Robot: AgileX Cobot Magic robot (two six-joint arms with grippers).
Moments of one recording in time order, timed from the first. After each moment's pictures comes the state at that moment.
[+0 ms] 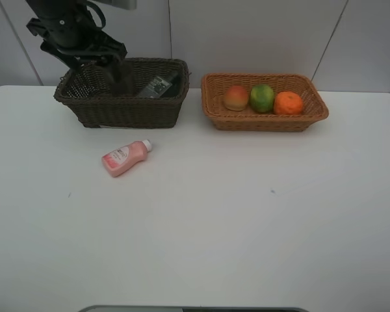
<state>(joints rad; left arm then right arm) -0.35 1.85 -1.50 0.11 0.85 0.05 -0.02 -0.01 -0.52 -0.06 1.06 0.07</state>
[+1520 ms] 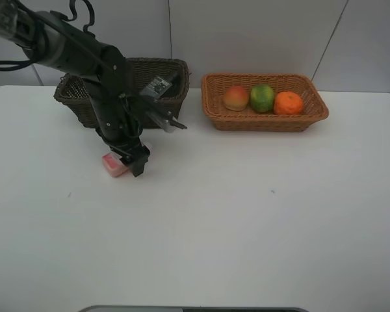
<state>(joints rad) -0.45 2.15 -1.32 0.03 0.69 0.43 -0.02 -0.01 -0.52 -0.06 1.06 0.07</state>
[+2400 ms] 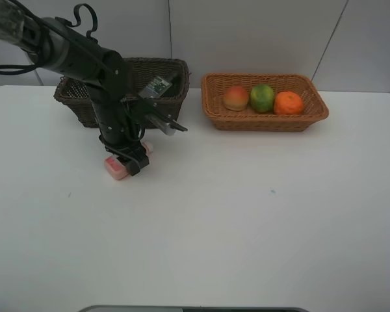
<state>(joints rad) -0.45 2.17 -1.32 0.03 0.69 0.40 -0.02 -0.01 -0.52 -0.06 1.06 0.07</state>
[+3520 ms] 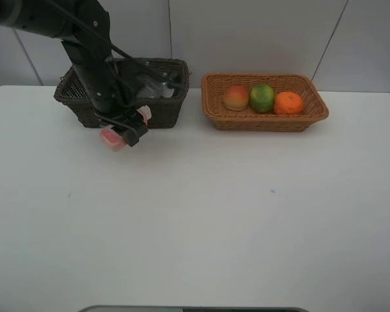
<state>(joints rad) -0.45 1.98 -1.36 0.03 0.77 0.30 -0.02 -0.01 -0.52 -0.06 1.06 0.07</state>
